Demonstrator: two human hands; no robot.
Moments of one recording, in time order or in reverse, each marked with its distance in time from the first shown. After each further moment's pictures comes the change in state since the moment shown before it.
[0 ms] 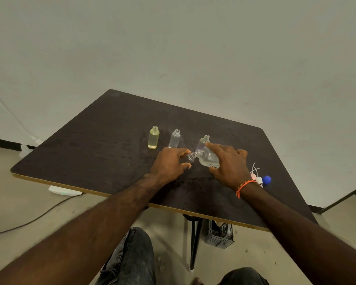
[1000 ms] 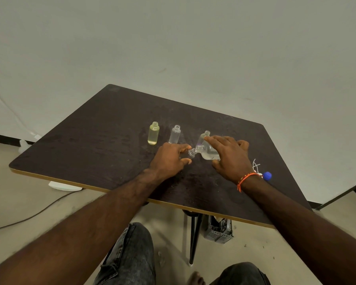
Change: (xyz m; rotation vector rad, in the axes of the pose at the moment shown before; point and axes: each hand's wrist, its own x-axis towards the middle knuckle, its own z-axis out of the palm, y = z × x) left_hand 0.001 -0.002 -0.001 0.005 -0.011 0.016; right_hand 0.006 0.001 -0.004 -0.087 0.041 -0.079
